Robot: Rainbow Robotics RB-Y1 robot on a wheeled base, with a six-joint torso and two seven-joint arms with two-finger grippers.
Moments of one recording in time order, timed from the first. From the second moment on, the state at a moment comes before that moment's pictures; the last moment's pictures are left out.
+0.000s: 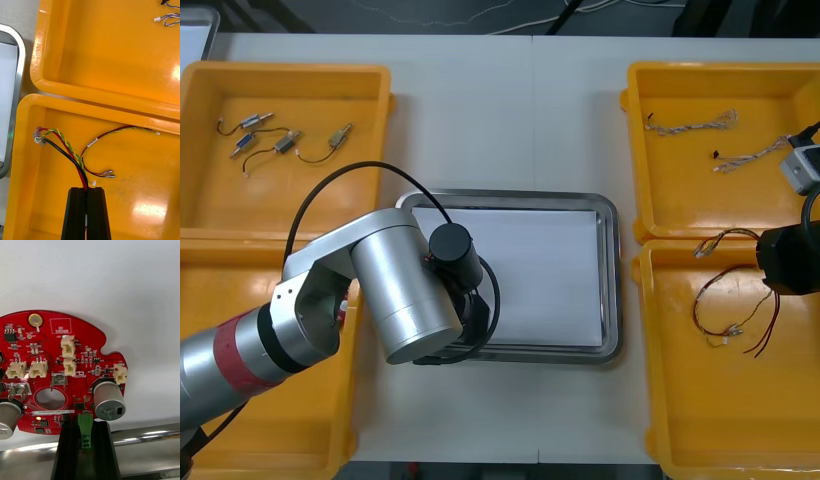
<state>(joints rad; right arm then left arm) -0.18 -0.66 -0.26 -2.40 -0.82 1.92 1.34 -0.58 0.54 -0.84 -1.98 0.51 1.63 -0.52</state>
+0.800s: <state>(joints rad) -0.18 -0.66 -0.26 -2.40 -0.83 1.92 1.34 -0.58 0.53 -0.83 -2.07 0.51 1.68 -0.52</state>
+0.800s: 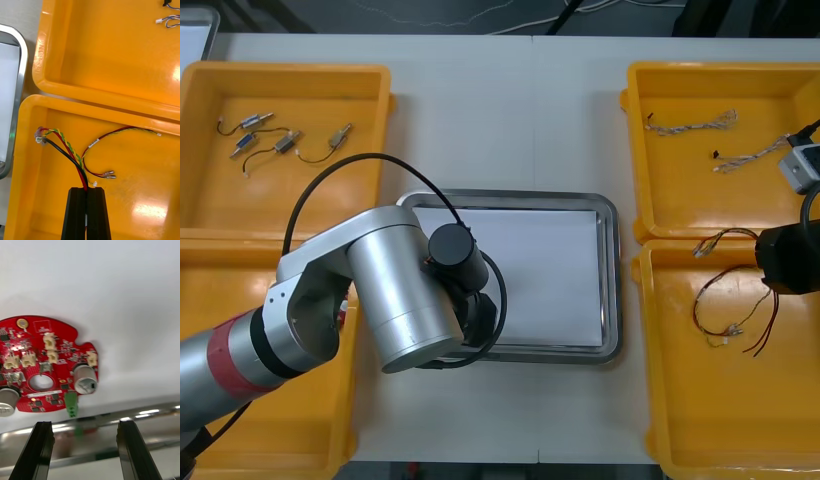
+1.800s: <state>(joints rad) -0.45 -0.70 0.21 -2.40 -0.86 1.92 1.34 -0.47 0.78 -0.30 -2.33 0.81 1.79 -0.54</state>
